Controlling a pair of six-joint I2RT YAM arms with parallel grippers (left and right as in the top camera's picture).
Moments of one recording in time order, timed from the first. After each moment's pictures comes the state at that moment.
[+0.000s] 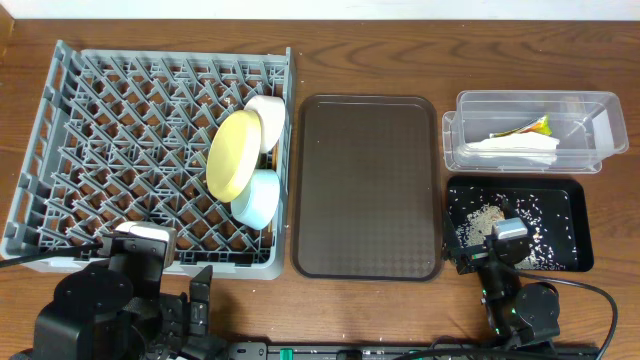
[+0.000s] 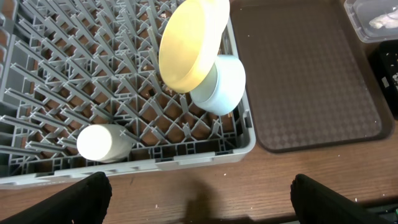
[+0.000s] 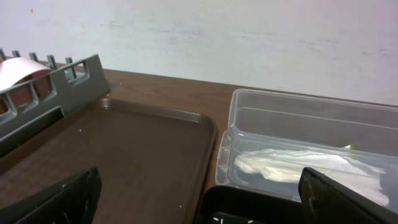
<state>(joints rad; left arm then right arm) -0.38 0.69 1.45 -1.56 -0.13 -0.15 0.22 0.01 0.01 -0.07 0.01 0.00</state>
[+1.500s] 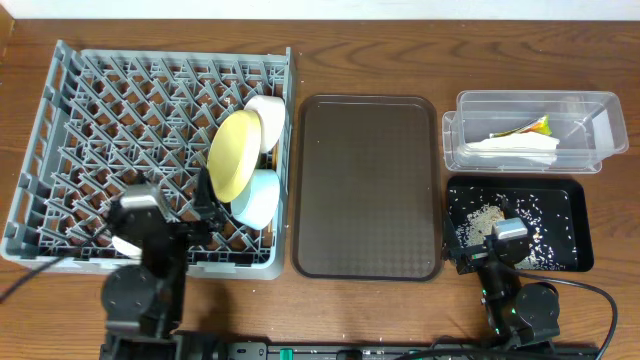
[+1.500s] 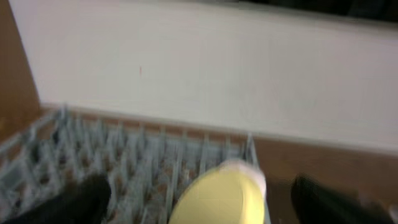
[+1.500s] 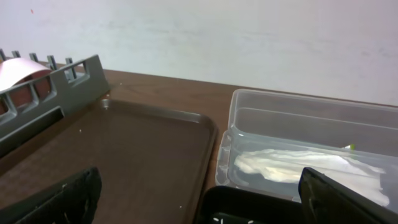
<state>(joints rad) -0.06 0.33 0.47 -0.16 -0.08 -0.15 0.22 0.01 0.01 -0.07 0.01 0.00</state>
